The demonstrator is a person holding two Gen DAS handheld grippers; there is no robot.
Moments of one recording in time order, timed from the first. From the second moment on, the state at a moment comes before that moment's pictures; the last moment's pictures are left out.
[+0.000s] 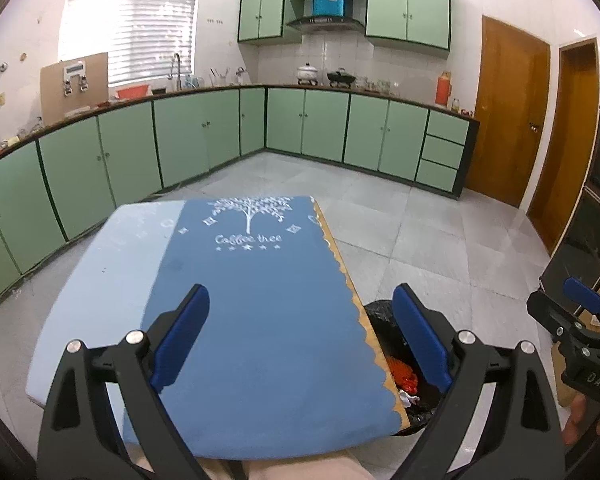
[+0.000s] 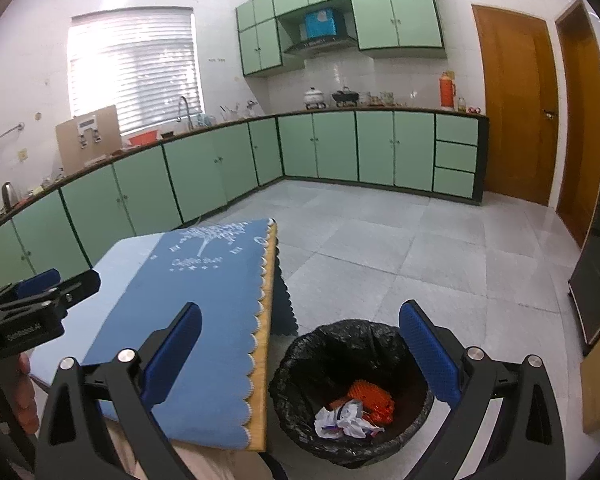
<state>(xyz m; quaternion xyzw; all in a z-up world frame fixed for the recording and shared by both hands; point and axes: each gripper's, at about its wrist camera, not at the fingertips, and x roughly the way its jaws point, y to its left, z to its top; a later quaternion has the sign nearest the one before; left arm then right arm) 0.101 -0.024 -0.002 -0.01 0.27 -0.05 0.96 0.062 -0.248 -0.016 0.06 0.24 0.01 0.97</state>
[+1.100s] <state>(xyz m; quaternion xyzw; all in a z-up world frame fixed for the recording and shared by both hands) 0.040 -0.015 0.019 0.00 0.20 -0.04 0.98 0.018 -0.223 0.015 0.05 0.19 0.05 0.98</state>
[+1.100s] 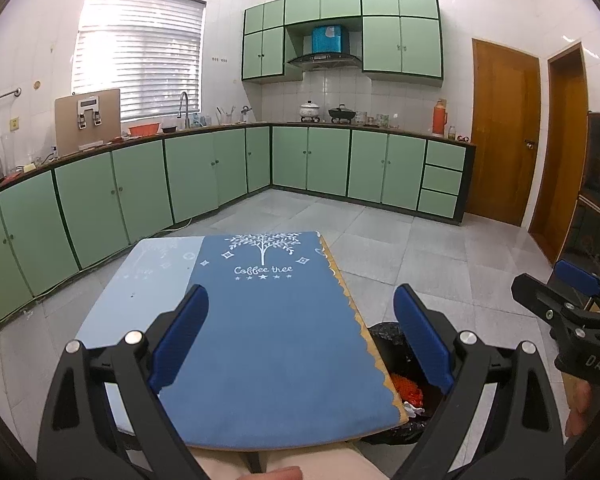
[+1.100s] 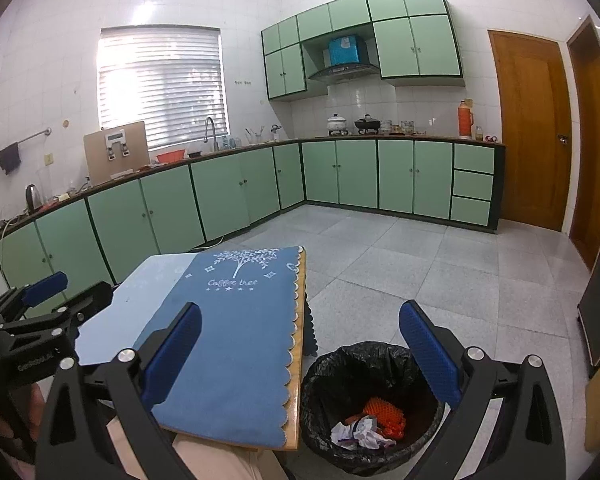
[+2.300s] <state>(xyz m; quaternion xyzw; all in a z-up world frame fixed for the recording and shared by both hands) 0.048 -0.011 0.012 0.00 0.21 -0.05 0.98 0.023 -0.225 0.008 0.04 0.20 0.04 0.98</state>
